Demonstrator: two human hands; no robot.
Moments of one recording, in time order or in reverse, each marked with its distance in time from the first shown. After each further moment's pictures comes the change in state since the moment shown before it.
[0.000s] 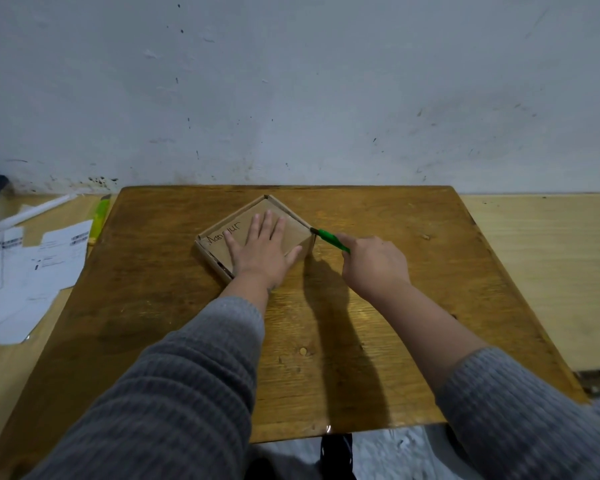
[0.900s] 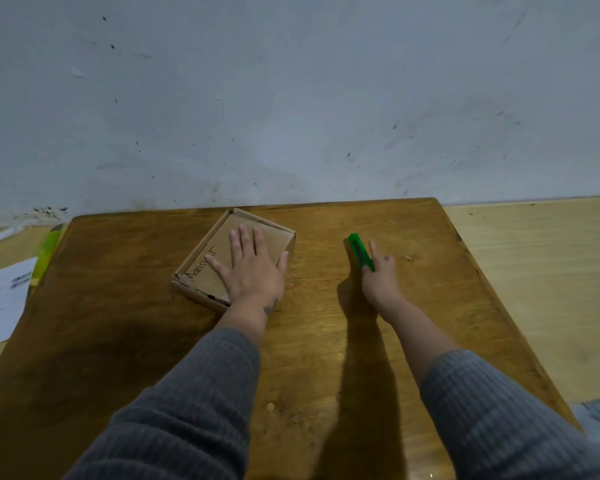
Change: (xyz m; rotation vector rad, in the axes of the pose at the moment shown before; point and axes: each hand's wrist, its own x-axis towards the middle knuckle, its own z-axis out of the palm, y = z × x) left_hand 0.042 0.053 0.000 -0.114 0.038 -0.187; right_hand 0.076 0.091 0.060 0.836 -0.073 0.451
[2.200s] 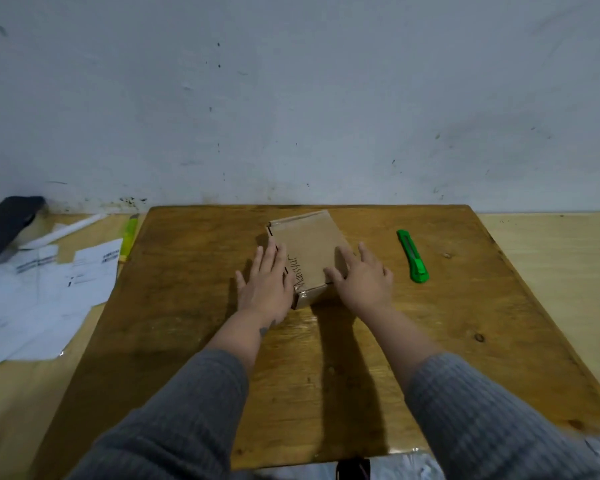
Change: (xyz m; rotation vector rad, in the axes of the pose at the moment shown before) left_hand -0.068 -0.098 -0.020 -0.238 -0.043 0.151; right_hand -0.087 -0.053 0.087 -0.563 0.094 -0.313
